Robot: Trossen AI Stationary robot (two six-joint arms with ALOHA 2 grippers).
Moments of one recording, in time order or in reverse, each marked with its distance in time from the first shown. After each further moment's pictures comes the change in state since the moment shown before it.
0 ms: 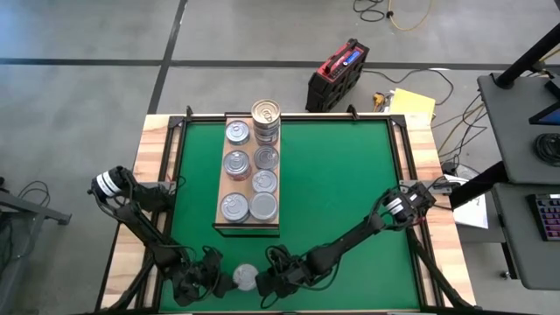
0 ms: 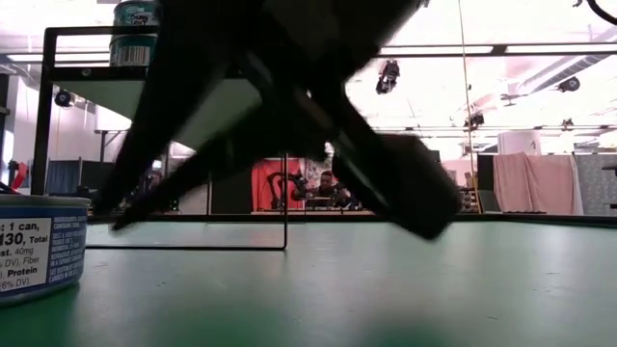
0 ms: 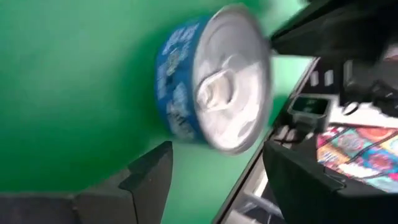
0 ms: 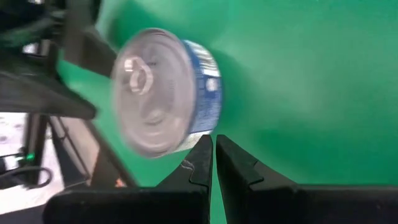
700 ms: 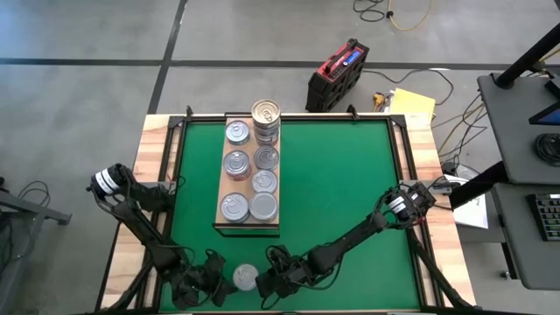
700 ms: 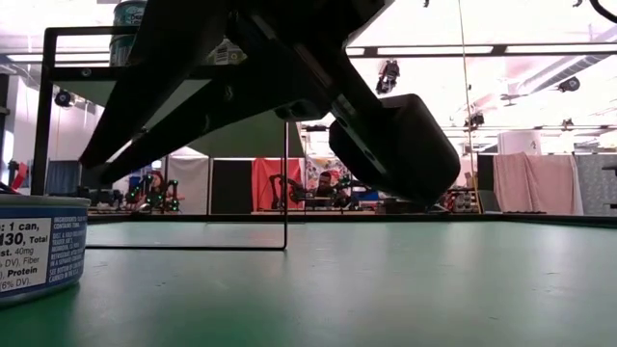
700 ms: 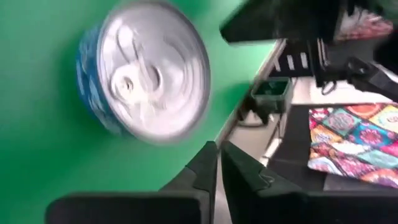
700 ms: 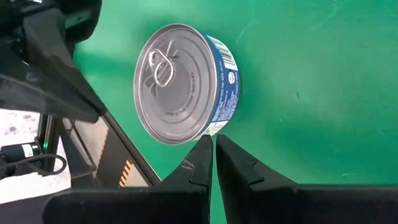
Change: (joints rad) left arm 0.008 -0.026 0.078 -0.025 0.008 0.145; right arm 0.002 -0.028 0.001 -0.002 -0.024 -0.021
